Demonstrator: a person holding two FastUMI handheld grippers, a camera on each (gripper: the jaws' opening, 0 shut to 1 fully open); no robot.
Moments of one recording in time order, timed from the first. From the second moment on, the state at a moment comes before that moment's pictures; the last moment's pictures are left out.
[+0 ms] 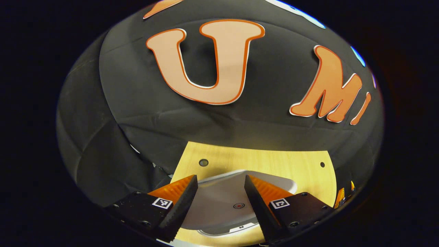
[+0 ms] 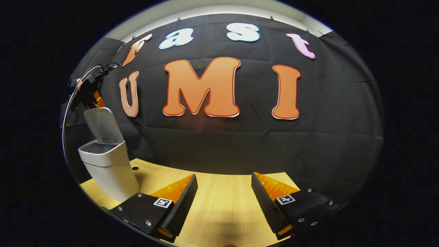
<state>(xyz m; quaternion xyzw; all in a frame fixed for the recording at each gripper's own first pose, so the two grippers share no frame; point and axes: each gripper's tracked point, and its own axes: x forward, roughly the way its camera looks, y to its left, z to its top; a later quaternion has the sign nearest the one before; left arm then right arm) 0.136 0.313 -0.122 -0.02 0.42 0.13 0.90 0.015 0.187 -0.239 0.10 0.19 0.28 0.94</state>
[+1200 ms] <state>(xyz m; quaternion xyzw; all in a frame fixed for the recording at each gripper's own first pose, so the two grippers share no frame) 0.023 0.271 -0.225 -0.04 0.59 0.10 0.80 0.002 0.197 -0.244 0.10 0.20 0.30 0.93</state>
